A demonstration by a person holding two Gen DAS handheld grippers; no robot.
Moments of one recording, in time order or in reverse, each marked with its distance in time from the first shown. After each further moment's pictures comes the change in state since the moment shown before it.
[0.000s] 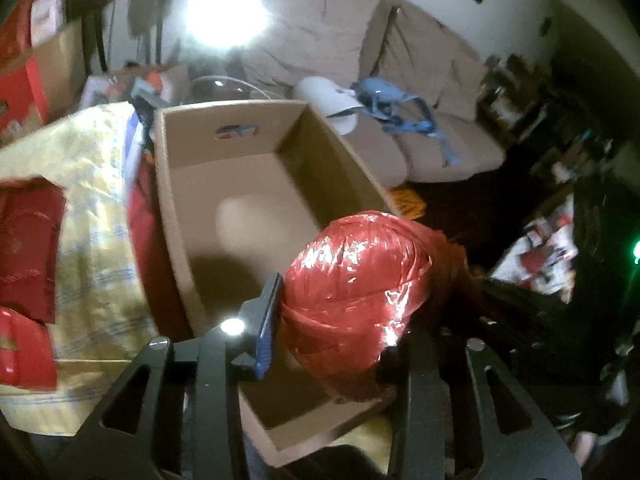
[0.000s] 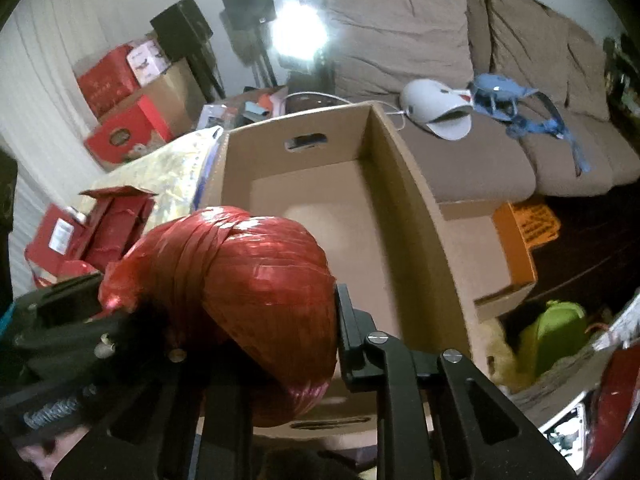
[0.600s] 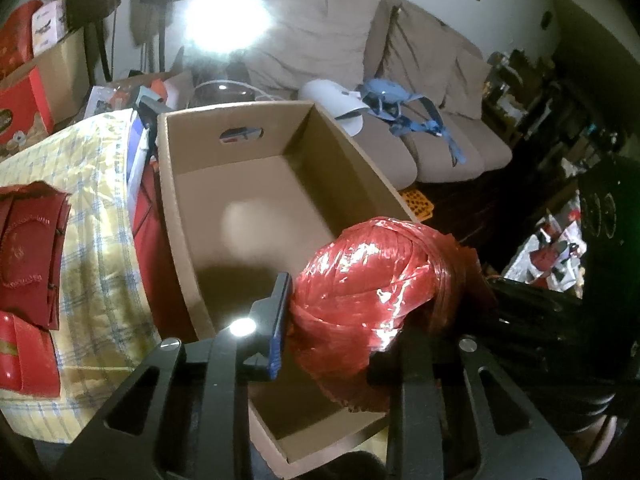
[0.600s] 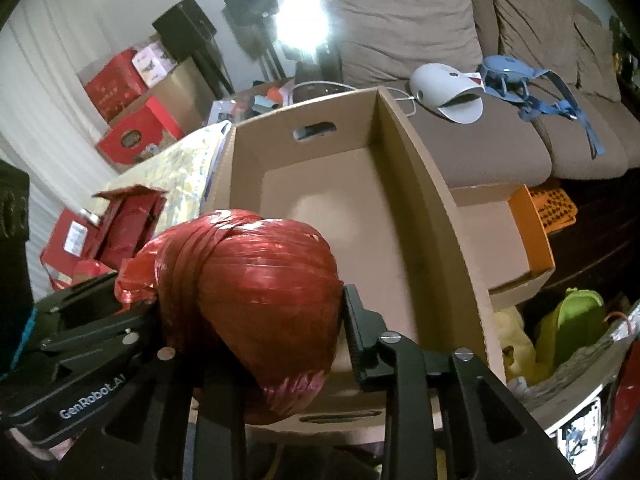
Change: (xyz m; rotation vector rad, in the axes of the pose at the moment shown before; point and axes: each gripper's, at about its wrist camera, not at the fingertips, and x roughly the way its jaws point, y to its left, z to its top) left arm 0.009 0.004 -0.004 0.012 -0.012 0.006; right arm 0.004 -0.015 -0.004 0.048 0.009 0.069
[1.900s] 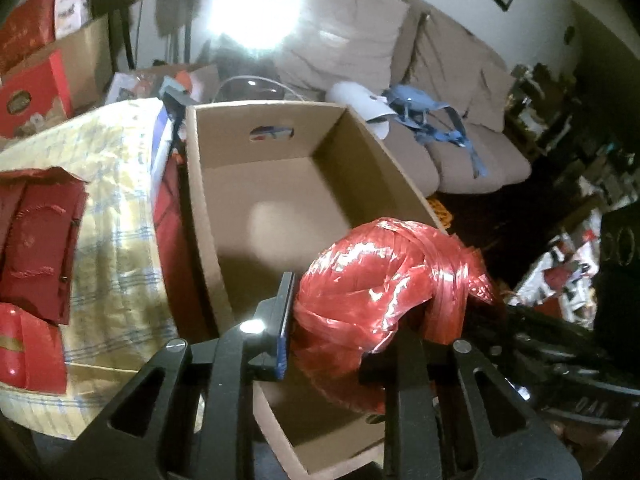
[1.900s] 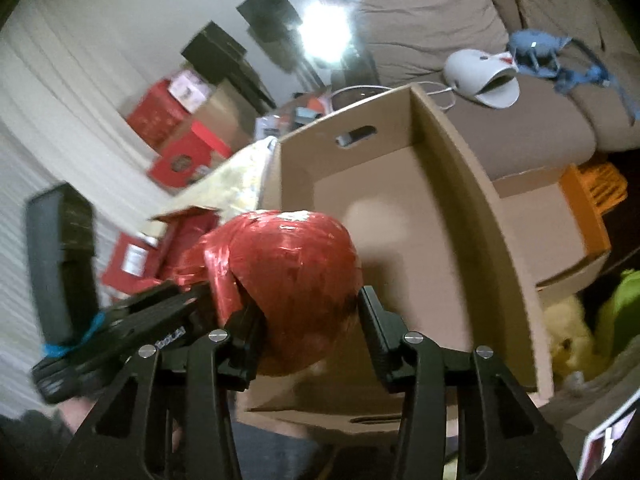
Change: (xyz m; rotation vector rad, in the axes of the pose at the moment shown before) left arm 0.008 0.017 0.007 -0.087 0.005 0.038; right arm -0.007 -0.011 -0.002 0.117 -0.047 0.261
